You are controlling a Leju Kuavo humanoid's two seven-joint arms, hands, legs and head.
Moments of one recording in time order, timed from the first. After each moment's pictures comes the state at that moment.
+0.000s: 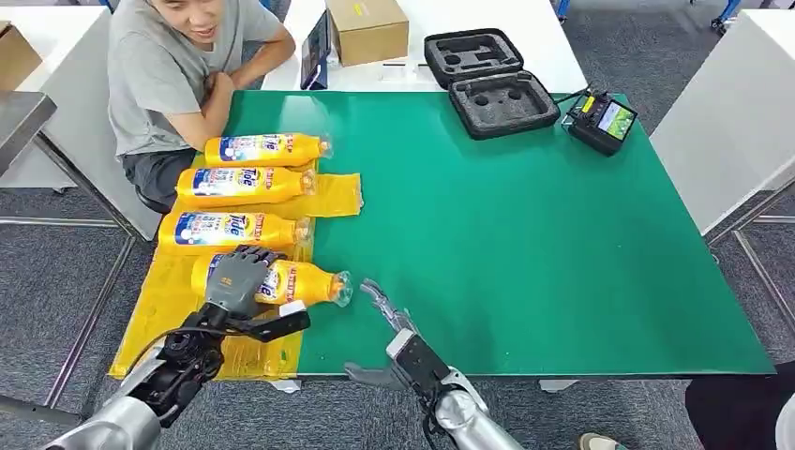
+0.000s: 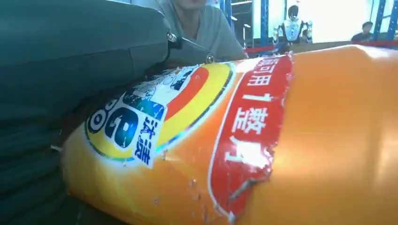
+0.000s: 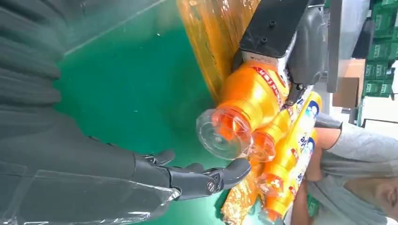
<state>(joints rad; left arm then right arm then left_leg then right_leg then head) -0.47 0.11 -0.42 -0.71 -0.90 0.61 -0.38 -0.26 0.16 0.43 -0.83 0.09 -0.15 -0.70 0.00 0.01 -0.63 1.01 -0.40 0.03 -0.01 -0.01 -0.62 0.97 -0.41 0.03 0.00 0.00</state>
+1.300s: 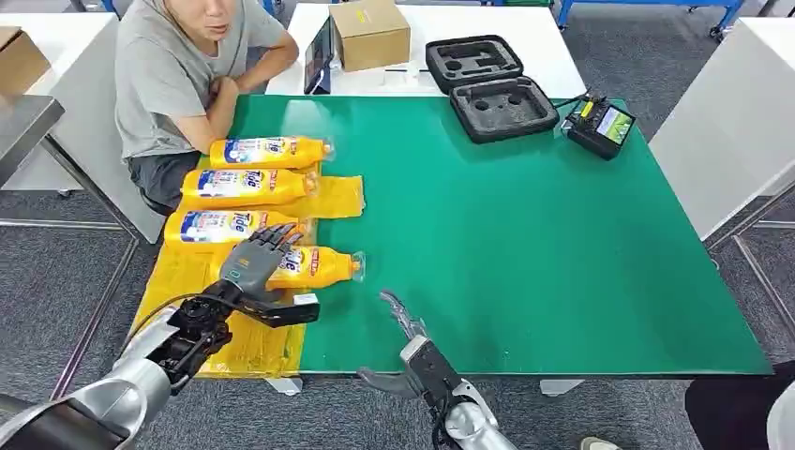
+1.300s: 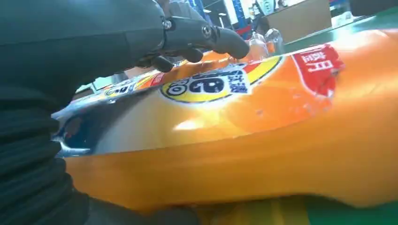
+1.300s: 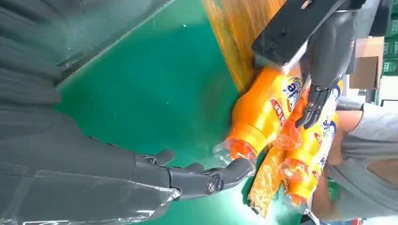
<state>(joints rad) -0.64 0.07 -0.52 -0.51 -1.11 0.40 -0.35 -0.21 0.16 0.34 -0.82 0.12 -0.16 -0.70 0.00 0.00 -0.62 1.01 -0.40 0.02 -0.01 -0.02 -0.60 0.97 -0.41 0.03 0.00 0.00</state>
